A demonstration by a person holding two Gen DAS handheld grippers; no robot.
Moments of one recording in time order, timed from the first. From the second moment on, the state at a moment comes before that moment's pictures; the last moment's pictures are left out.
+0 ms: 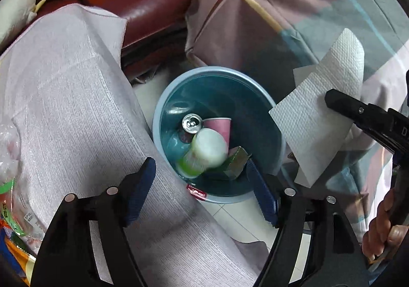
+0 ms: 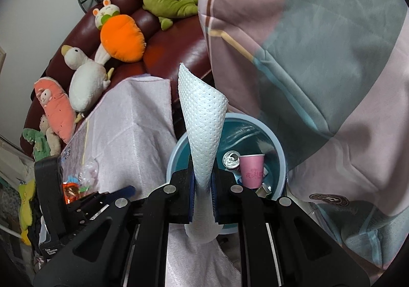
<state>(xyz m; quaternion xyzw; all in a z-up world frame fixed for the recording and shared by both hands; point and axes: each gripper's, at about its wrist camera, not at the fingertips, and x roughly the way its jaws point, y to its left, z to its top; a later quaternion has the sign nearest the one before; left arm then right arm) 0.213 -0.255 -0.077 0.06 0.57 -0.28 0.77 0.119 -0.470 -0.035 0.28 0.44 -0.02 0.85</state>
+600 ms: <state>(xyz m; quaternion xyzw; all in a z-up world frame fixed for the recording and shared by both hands) 0.196 -0.215 -0.069 0.03 0.57 -0.27 0.78 0.139 -0.451 -0.064 0.26 0.48 -0.01 0.84</state>
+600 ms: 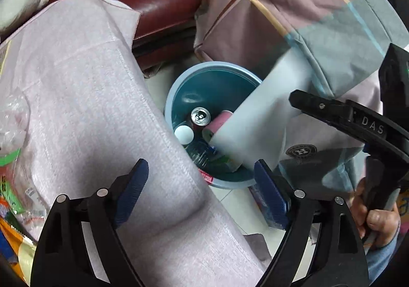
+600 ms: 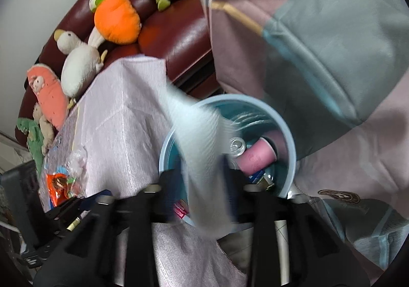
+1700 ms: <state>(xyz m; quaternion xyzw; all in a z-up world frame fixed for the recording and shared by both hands) 0.145 -0.081 -0.033 -0.03 0.53 -0.21 0.82 0.110 -0.356 -0.030 0.22 0.52 0.01 0.82</state>
